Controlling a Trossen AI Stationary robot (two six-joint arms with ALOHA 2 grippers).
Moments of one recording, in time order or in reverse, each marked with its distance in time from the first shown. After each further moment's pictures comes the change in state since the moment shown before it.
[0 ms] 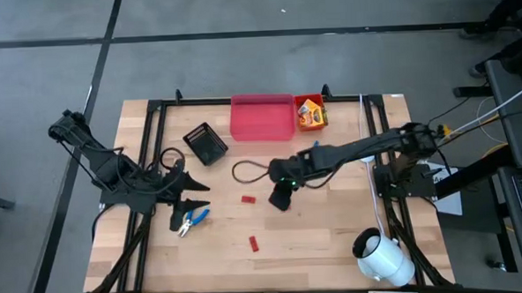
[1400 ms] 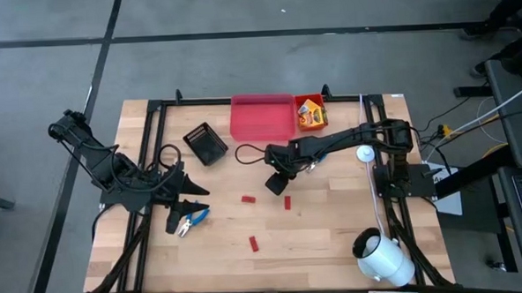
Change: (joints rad) left arm -0.024 0.009 0.045 0.026 0.038 -0.094; right arm -0.191 0.167 -0.104 0.111 -0.151 -0.008
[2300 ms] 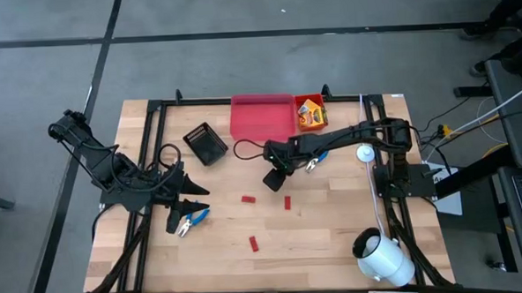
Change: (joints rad) left arm 0.001 0.000 0.000 0.001 -0.002 -0.026; right arm -0.028 0.000 0.013 0.040 0.020 -0.031
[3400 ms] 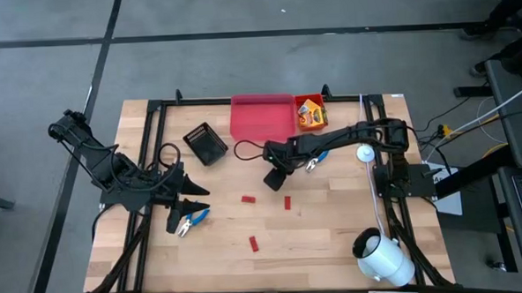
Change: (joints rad) left arm 0.000 0.000 0.000 0.011 0.000 -0.027; right arm 0.001 0.043 -0.006 -0.001 0.049 -0.037
